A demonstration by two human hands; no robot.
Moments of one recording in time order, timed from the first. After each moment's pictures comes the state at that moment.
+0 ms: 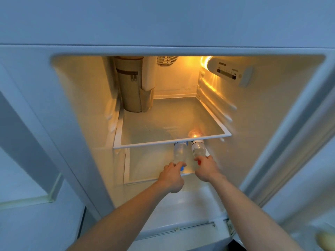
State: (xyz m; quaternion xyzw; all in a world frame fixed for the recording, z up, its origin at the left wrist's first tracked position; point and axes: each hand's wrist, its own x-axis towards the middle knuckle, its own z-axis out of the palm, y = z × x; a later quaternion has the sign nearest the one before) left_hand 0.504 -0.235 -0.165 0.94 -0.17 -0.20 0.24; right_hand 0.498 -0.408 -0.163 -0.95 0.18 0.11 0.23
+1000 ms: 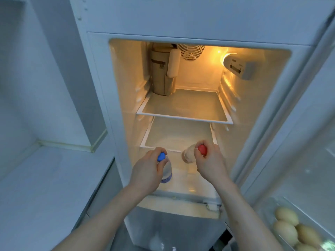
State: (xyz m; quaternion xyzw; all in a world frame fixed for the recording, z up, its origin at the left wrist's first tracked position) left_hand 0.298 -0.182 -0.110 0.93 -0.05 0.16 0.32; right_hand 0.336 -0.398 -0.082 -0.90 -0.02 -0.11 0.41
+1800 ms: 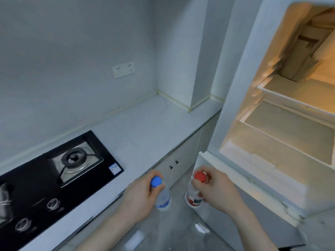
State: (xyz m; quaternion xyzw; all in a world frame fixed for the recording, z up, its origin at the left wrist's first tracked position) left_hand -0.084 -0.073 -0.149 0.89 0.28 0.11 0.35; right_hand 0.098 -0.244 -0.119 -0.86 -0.31 0.22 0.33
